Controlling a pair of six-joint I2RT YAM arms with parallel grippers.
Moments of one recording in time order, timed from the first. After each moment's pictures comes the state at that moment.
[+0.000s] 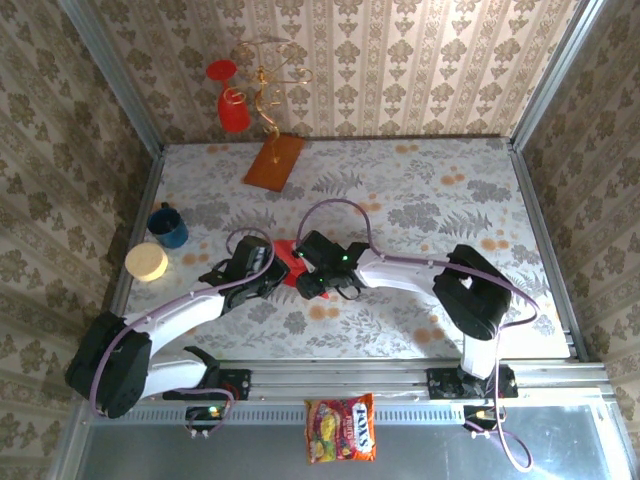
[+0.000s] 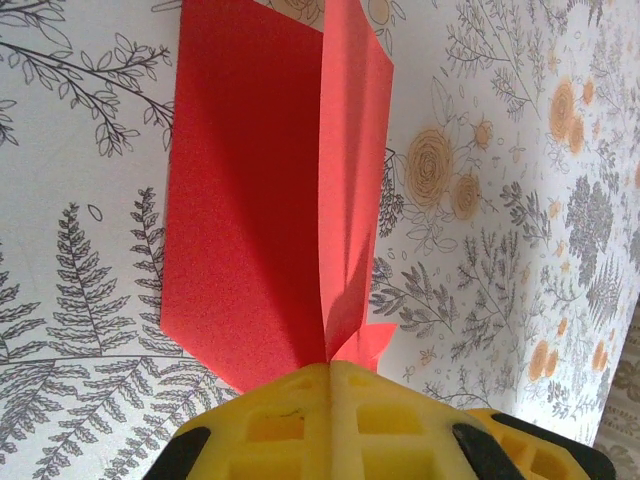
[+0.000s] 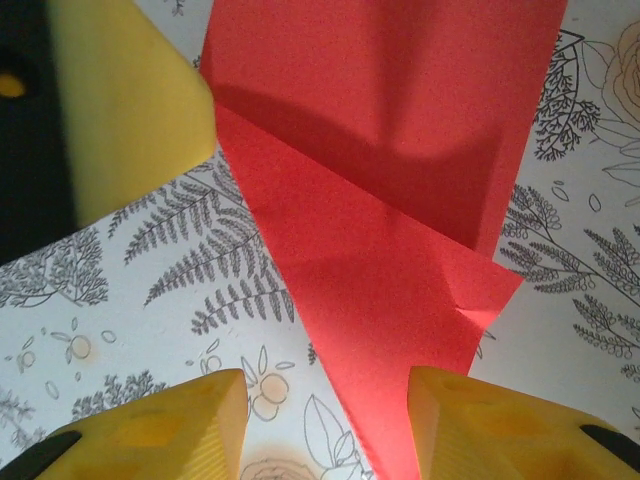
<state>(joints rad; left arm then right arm) -0.62 1.20 0.51 -0.11 0.09 -1.23 0.93 1.85 1.21 -0.41 -0.01 0.31</state>
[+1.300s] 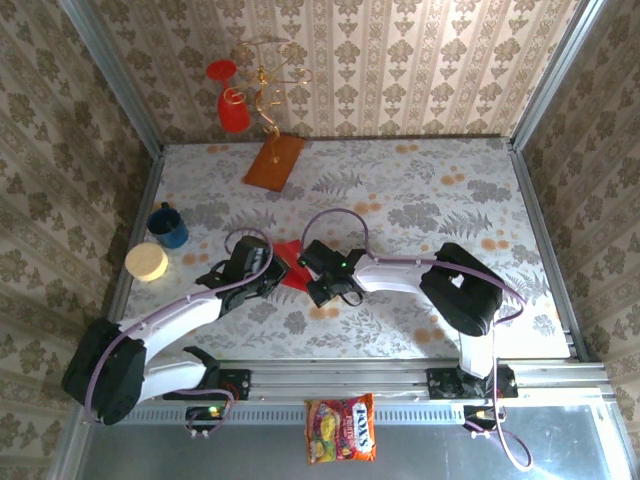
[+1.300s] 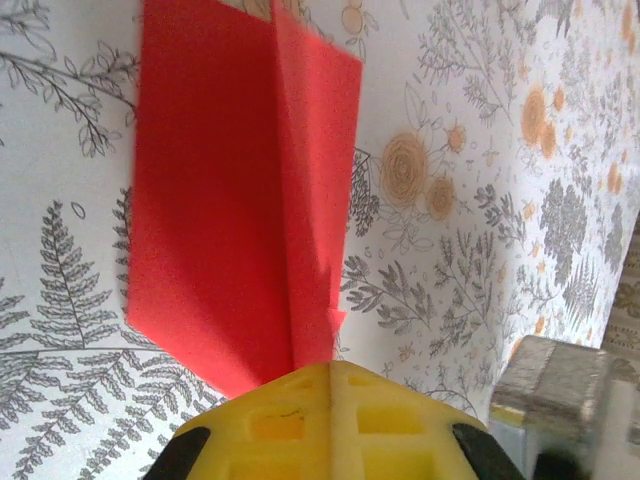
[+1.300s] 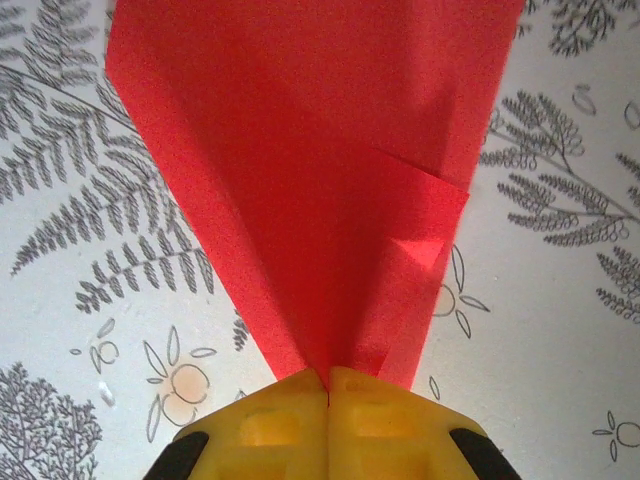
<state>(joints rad) -0.62 1.15 0.51 -0.11 0.08 -1.24 0.91 1.89 1.13 -0.36 0.00 0.30</state>
